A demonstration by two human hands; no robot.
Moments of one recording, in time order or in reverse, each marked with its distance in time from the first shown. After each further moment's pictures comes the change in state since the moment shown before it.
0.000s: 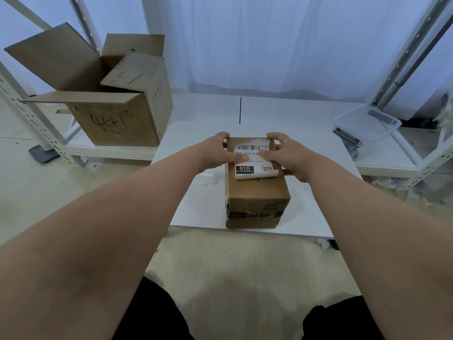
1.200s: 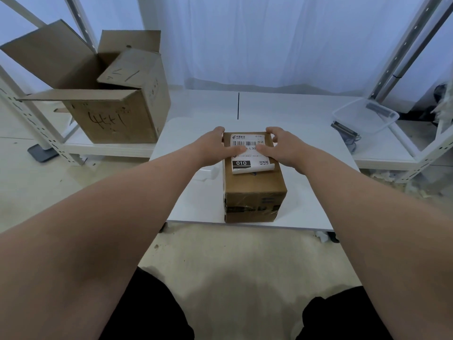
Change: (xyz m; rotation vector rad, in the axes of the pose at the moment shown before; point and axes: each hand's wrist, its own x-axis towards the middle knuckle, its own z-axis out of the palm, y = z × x) left_hand 0.002 -0.004 0.004 0.259 0.134 0.093; right_hand -0.001 -0.001 -0.001 -0.389 0.086 -0.131
